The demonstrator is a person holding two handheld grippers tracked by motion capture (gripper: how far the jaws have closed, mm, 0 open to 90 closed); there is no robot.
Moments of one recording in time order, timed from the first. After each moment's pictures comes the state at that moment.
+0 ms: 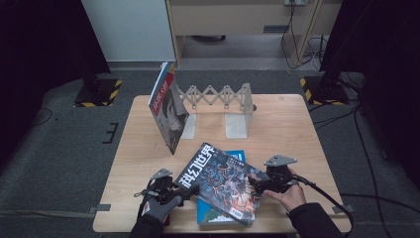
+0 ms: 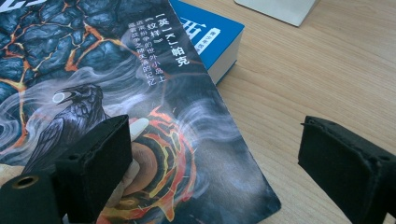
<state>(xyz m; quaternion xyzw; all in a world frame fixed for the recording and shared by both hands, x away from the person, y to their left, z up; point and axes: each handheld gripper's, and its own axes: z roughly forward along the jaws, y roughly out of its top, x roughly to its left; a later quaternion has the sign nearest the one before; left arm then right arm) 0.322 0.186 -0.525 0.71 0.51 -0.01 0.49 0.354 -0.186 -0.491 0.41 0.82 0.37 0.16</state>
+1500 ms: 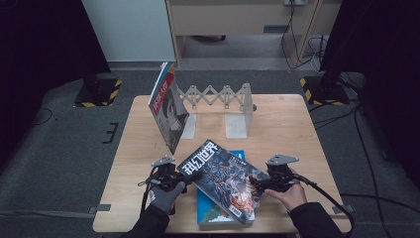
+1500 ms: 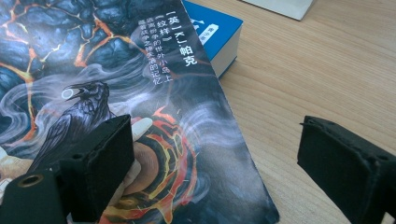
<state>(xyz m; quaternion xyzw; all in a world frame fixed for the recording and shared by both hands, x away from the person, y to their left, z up) 0.342 0.172 -0.486 0.69 0.50 -0.02 0.53 0.357 -0.190 -0.491 0.42 0.81 0.37 0.14</state>
